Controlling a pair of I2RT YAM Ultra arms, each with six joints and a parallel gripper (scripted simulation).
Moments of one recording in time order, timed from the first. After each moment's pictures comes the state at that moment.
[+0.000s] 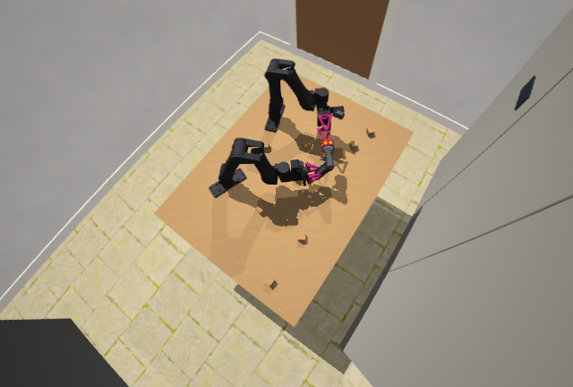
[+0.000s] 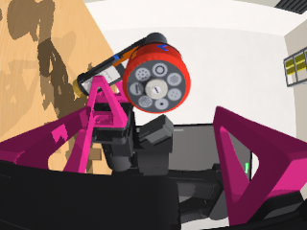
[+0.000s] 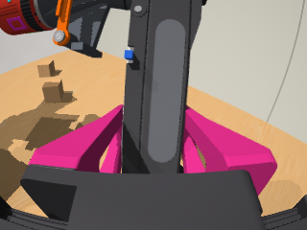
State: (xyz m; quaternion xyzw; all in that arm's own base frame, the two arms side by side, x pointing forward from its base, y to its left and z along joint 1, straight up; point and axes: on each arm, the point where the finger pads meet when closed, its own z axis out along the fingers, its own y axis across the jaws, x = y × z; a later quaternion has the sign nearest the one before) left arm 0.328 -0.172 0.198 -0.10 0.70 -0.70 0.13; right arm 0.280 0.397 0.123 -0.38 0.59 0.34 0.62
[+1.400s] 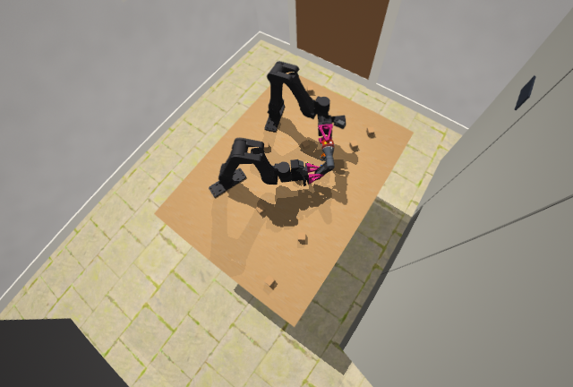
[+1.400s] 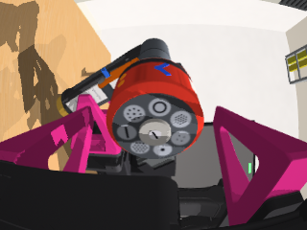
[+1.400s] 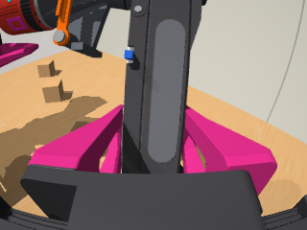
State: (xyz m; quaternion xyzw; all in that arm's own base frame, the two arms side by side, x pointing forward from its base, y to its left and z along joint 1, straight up) left arm 0.343 -0.229 0.199 -0.09 0.70 -0.70 0.13; right arm 0.280 0.397 0.123 -0.38 0.59 0.34 0.62
